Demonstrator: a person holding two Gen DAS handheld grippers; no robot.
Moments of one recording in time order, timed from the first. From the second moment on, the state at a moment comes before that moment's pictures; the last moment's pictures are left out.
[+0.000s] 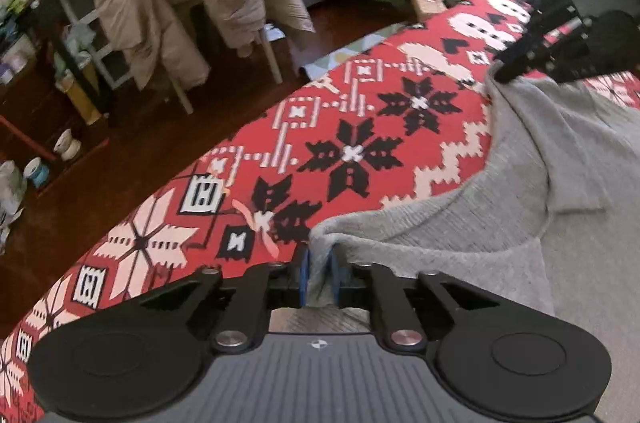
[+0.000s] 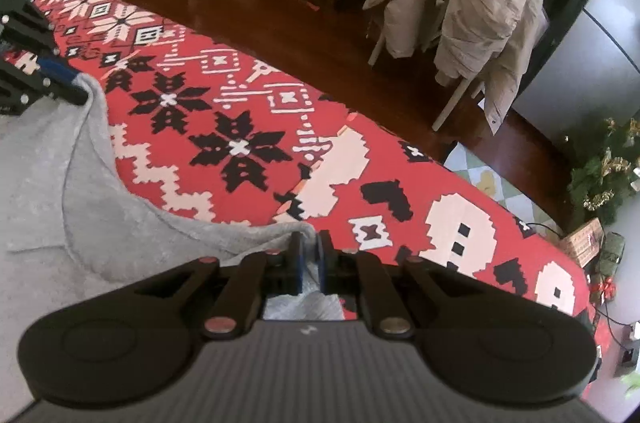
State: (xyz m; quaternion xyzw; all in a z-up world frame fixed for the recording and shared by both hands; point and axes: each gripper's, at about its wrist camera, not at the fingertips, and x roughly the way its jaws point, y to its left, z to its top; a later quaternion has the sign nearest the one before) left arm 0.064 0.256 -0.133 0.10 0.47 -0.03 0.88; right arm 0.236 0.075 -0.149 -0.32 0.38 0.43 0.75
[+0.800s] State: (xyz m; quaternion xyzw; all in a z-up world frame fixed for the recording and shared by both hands) left arm 0.130 0.132 -0.102 0.02 0.38 -0.16 0.91; right arm 0.206 -0.161 -0.132 -0.12 0.44 0.32 0.83
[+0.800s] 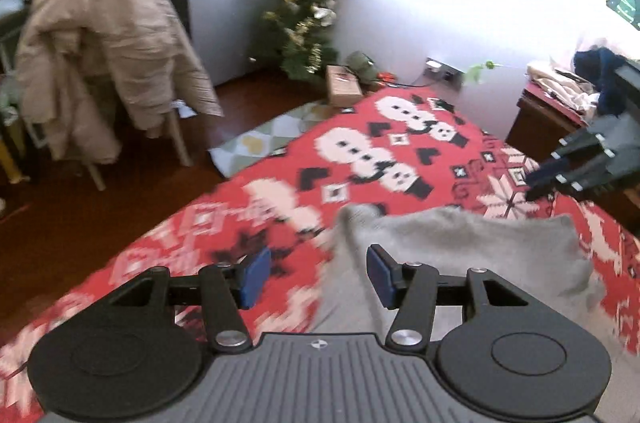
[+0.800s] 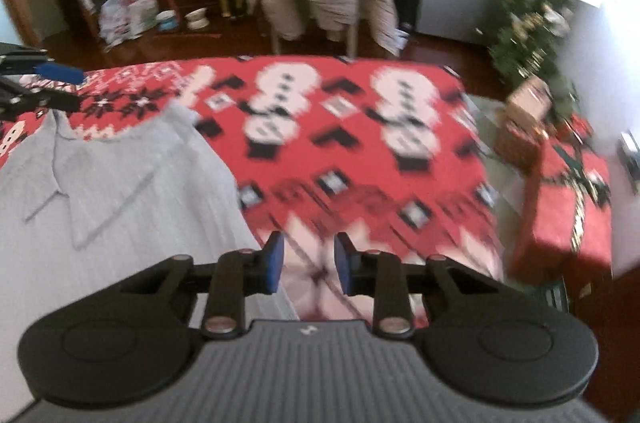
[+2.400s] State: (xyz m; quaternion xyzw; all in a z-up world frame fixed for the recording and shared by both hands) left arm 0.177 0.106 -0.146 -0.03 0.42 -0.15 0.90; right arm 0.235 -0.062 -0.163 -0.15 0.40 0.39 0.81
